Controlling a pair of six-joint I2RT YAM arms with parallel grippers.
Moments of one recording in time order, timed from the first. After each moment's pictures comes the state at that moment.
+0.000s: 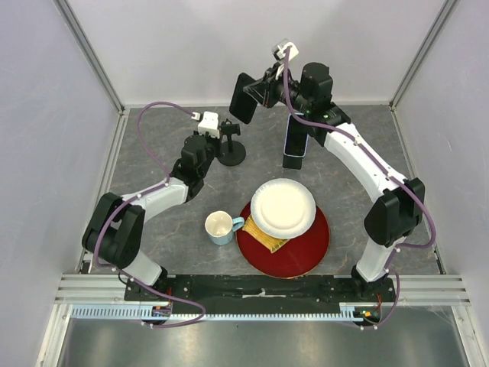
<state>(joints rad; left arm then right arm) -0.47 1.57 0.88 0.60 -0.23 -0.01 0.47 1.78 1.77 0.06 -0.45 0.16</state>
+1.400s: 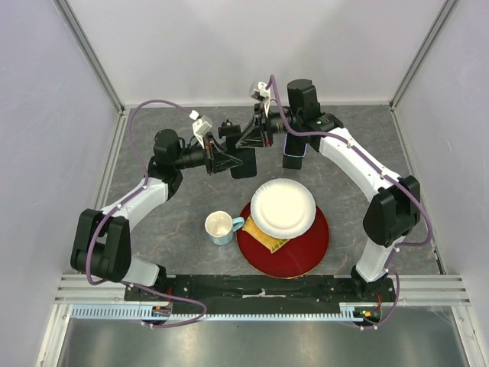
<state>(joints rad) -0.28 1.45 0.85 0.56 1.04 -0.35 0.50 1.78 1.68 -0.27 -1.04 -0.12</state>
